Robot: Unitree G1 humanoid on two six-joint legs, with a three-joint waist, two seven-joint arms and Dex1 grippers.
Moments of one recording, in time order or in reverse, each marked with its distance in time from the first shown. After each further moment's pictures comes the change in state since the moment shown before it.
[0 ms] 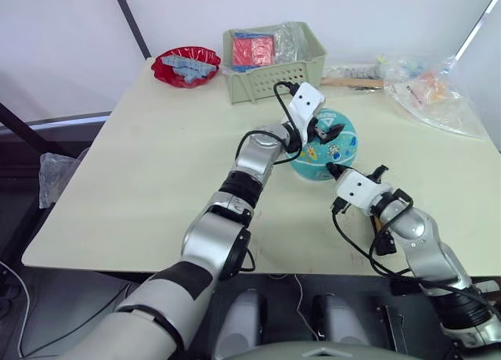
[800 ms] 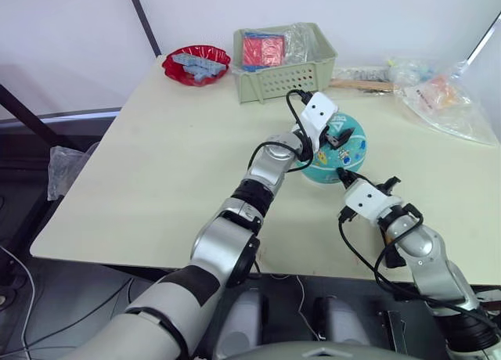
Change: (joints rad) left arm 0.015 -0.058 -0.040 0.059 0.032 -0.121 0.095; right arm 0.134 0.009 -0.050 -0.081 -0.014 -0.017 -0.055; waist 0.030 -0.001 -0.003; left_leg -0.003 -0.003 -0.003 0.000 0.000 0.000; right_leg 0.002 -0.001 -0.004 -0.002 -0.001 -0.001
